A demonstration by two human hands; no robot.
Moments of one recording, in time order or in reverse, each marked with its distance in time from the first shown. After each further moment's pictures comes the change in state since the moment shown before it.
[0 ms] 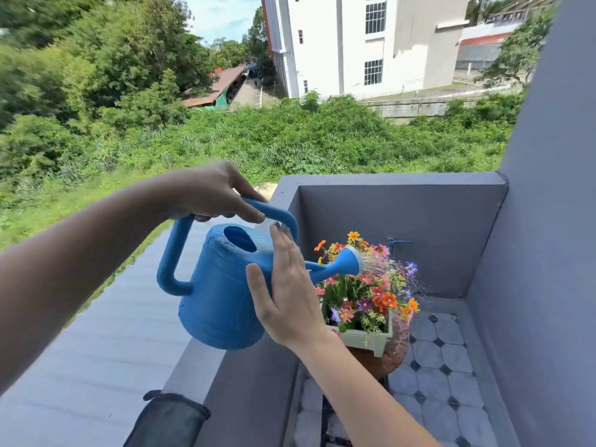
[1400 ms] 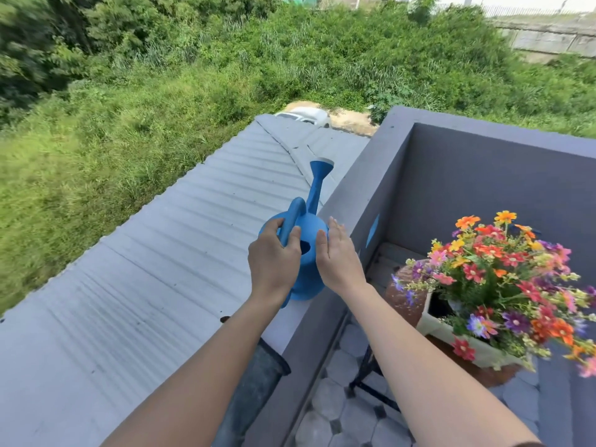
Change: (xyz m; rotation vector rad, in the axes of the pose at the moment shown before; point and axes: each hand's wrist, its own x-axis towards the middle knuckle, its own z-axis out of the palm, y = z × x) left_hand 0.008 -0.183 0.208 -0.490 0.809 -0.506; right_hand 0.034 0.135 0.162 -0.139 -0.442 0.327
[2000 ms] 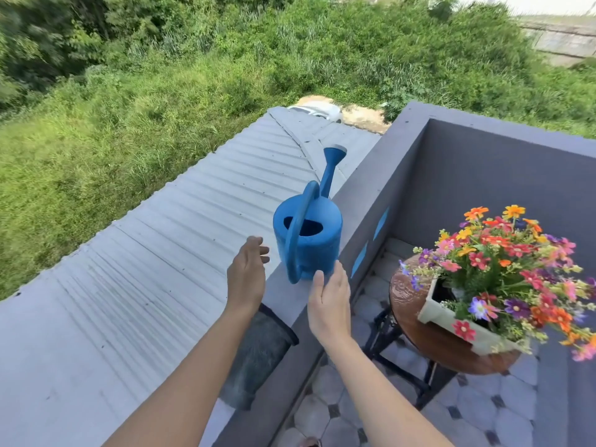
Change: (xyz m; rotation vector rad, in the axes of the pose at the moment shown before) left_hand -0.054 -0.051 -0.050 -0.300 -0.089 -0.326; right_hand -0.120 0.004 0.047 0.178 0.079 0.164
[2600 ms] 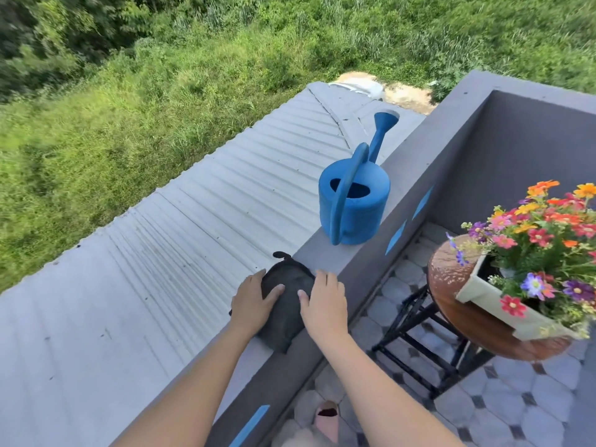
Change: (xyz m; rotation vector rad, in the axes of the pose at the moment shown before) left_hand -0.010 -0.127 -0.062 0.724 -0.094 -0.061; right_hand -0.037 0.005 0.055 -0.520 -0.176 -0.213
